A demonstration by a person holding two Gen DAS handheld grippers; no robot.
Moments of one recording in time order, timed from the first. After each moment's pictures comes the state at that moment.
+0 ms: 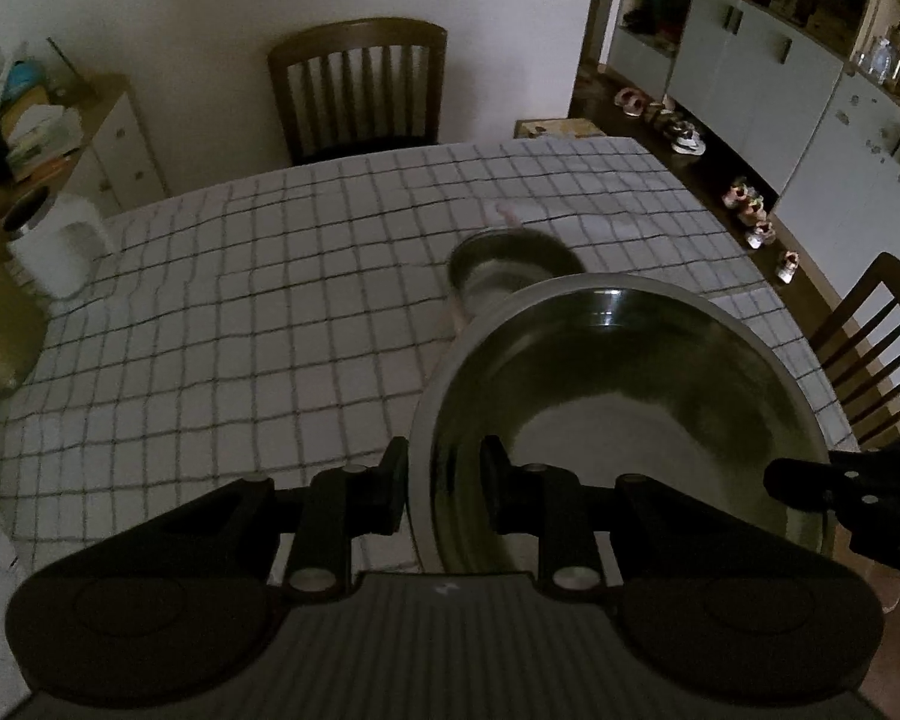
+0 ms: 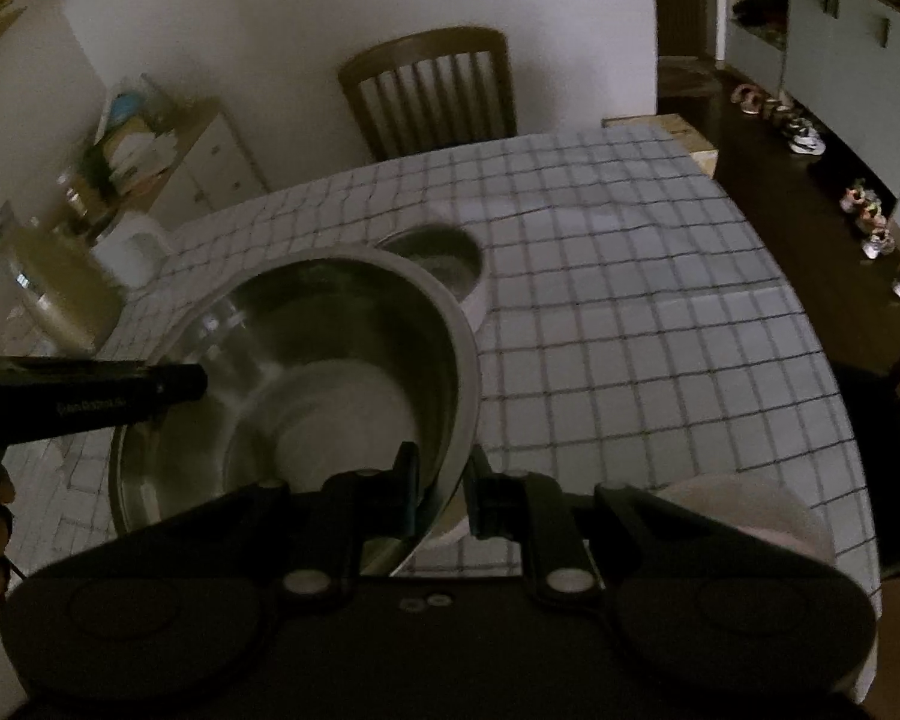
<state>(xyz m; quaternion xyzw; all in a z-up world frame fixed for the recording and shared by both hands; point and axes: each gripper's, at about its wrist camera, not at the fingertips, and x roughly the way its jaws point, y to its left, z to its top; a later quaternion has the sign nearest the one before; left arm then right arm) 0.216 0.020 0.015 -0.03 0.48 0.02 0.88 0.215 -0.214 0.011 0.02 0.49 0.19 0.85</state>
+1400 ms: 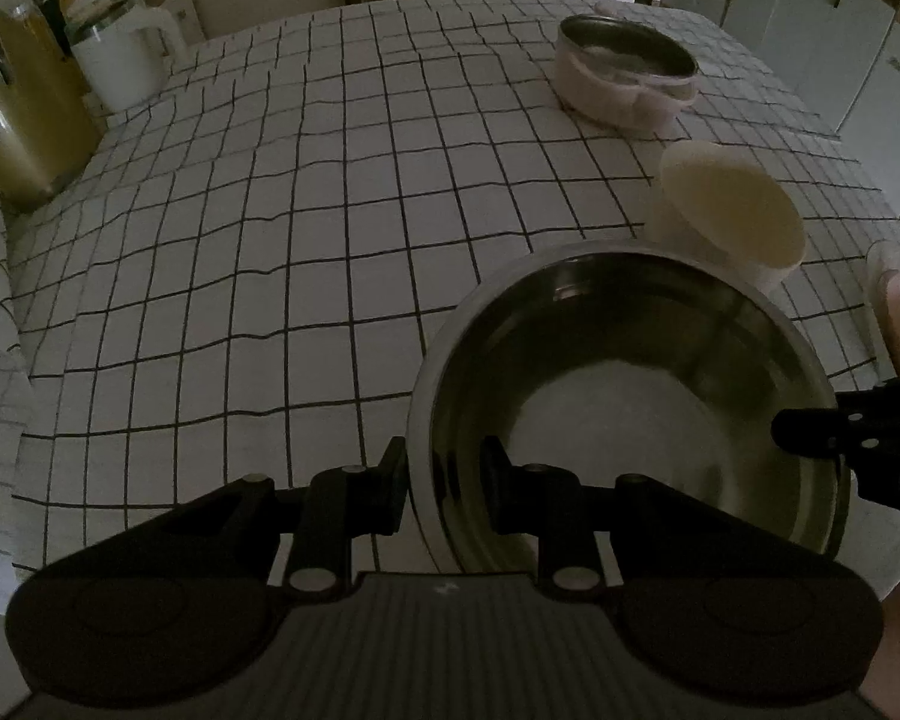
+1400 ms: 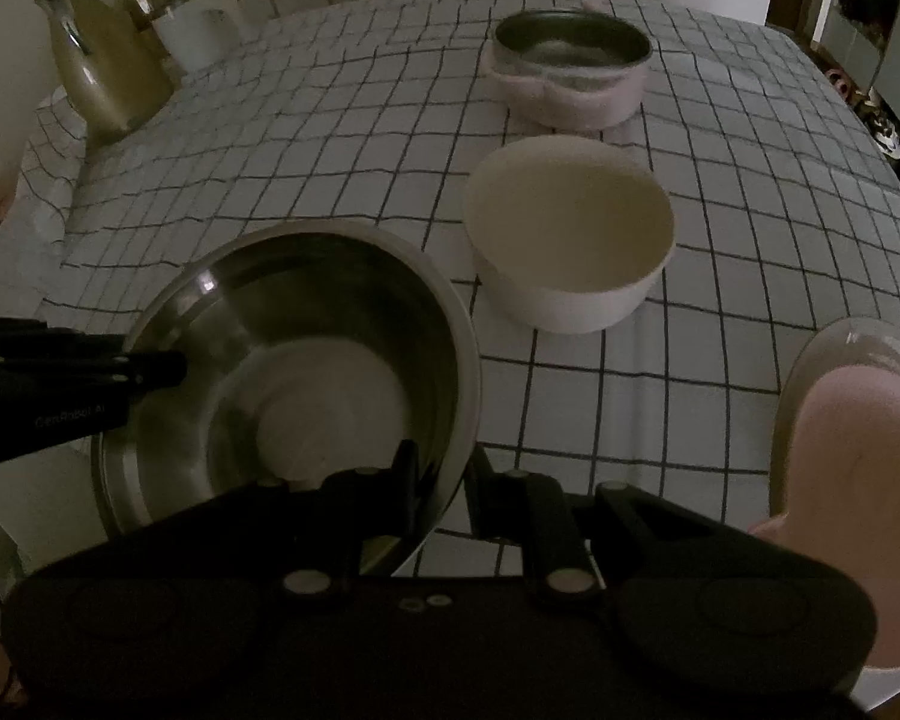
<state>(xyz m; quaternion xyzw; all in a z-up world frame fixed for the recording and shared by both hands) 0.113 0.058 -0.100 -0.03 0.53 0.06 0.85 0.136 -0.145 -0.093 -0.07 0.55 0.25 0.80</state>
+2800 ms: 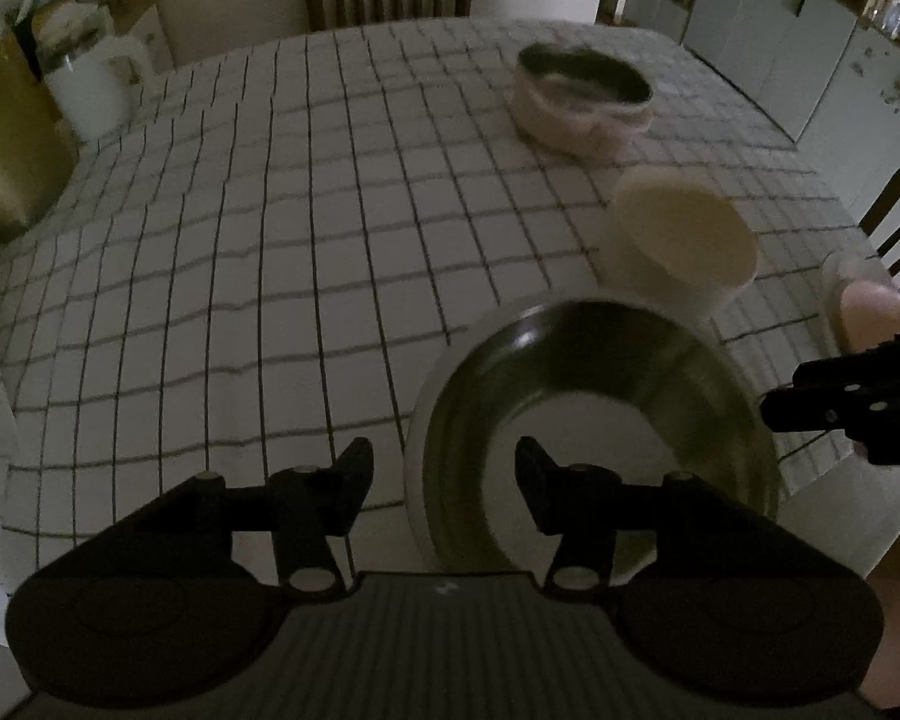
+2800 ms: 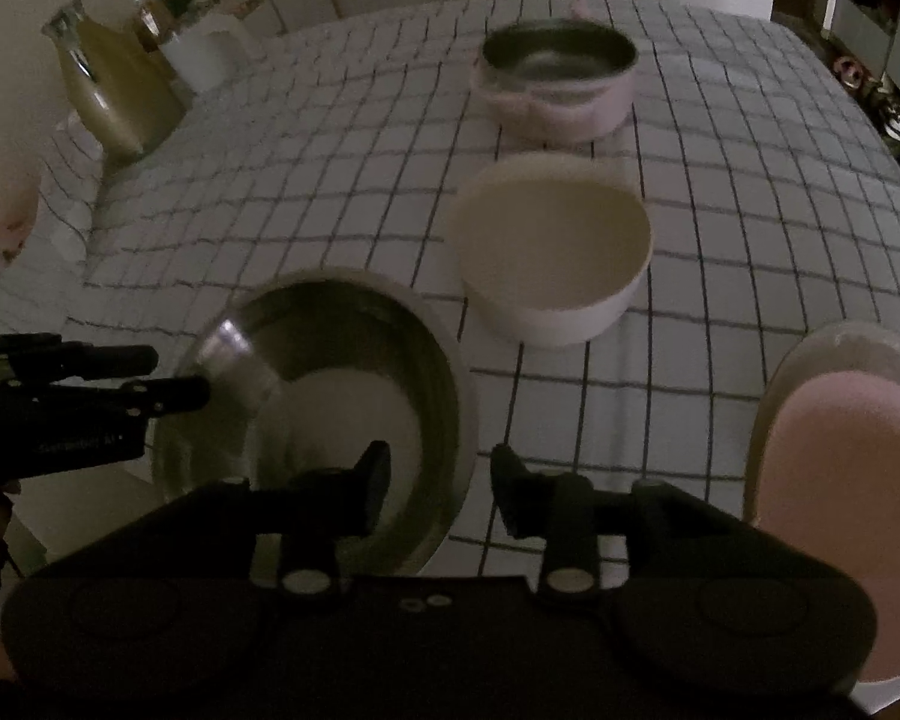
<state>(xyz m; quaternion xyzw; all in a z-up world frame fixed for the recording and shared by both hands) 0.110 0.059 -0.077 -0.03 0.51 0.02 0.86 0.146 -0.167 -0.074 -0.05 0.54 0.27 0.79</state>
